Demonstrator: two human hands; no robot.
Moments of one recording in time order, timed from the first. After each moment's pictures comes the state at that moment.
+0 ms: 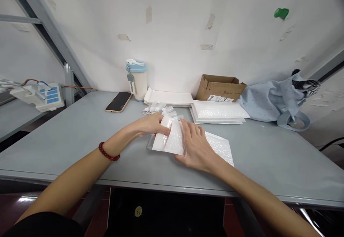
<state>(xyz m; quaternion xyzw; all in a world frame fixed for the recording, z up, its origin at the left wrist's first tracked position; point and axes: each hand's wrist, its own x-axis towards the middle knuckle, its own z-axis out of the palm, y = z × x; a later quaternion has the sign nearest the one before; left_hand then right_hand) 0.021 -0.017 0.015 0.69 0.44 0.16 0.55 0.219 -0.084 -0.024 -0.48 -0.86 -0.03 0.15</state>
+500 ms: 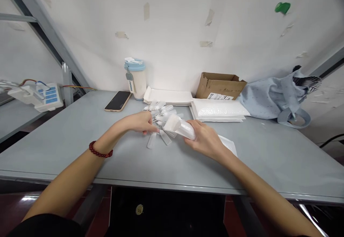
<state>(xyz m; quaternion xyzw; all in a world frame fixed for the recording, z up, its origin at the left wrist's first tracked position) -0.009 -0.007 0.024 0.77 0.55 -0.03 0.33 0.238 -0.068 -0.004 -0.56 -0.81 0.07 0.15</state>
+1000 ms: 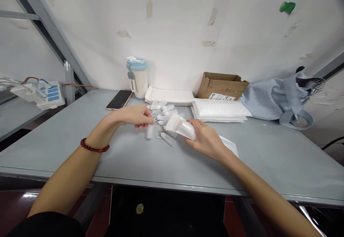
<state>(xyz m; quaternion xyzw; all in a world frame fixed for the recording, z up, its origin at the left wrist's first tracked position) -0.029 -0.003 0.037 0.74 0.52 0.05 0.42 0.239 -0.067 -0.008 -0.55 -0.82 0.05 0.16</state>
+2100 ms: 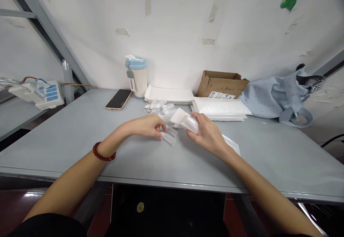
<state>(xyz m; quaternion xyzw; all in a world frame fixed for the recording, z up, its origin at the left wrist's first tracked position) 0.004 -0.017 0.018 0.84 0.42 0.01 0.34 0.243 -0.059 -0.010 -0.57 -0.79 0.05 0.23</state>
